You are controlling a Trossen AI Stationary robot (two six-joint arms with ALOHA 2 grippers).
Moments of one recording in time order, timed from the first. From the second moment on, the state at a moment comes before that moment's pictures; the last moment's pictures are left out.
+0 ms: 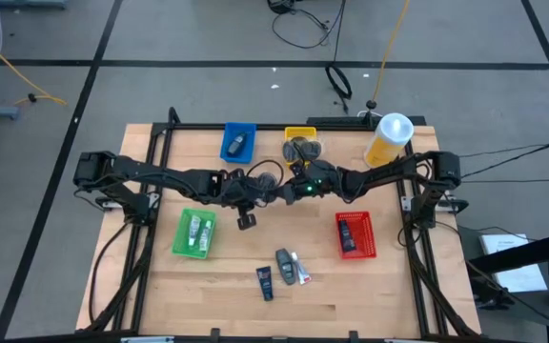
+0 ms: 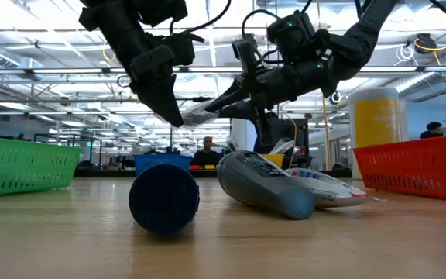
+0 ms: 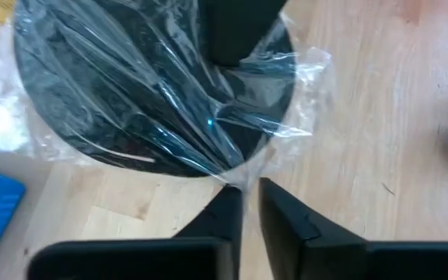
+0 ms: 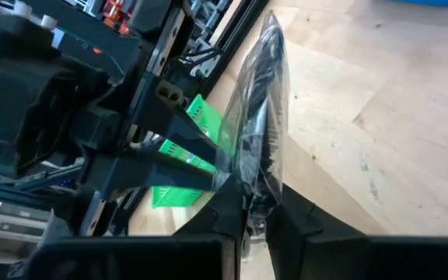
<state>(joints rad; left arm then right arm) 0.01 1.54 0.99 -0.41 -0.15 -0.18 -0.18 1.76 0.81 0.65 -0.19 0.93</state>
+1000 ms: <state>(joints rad) 0.01 1.54 0.99 -0.41 -0.10 -0.46 -0.54 1.53 0.81 0.22 -0.12 0.75</state>
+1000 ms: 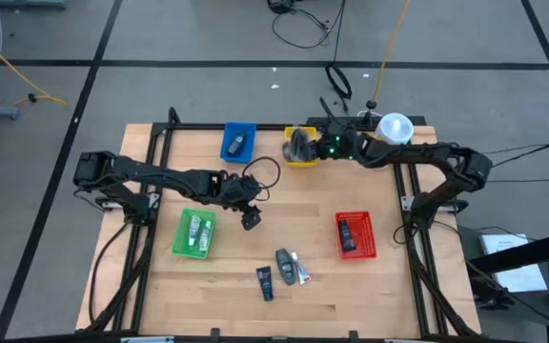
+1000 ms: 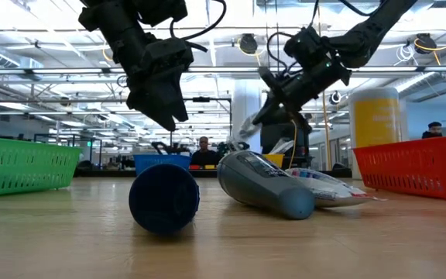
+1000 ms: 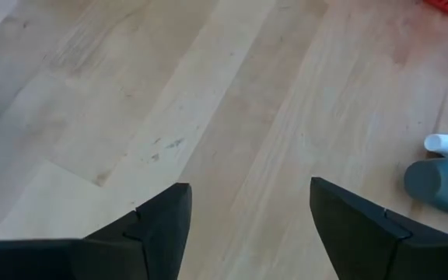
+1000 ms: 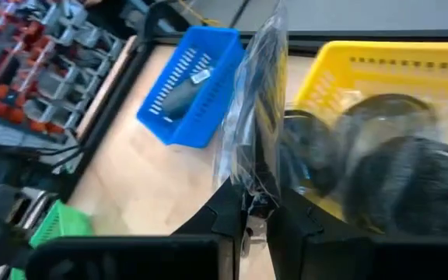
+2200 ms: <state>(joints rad) -0.15 1.54 0.99 -0.36 0.01 -0.33 -0.56 1.43 0.81 0.13 -0.11 0.72</state>
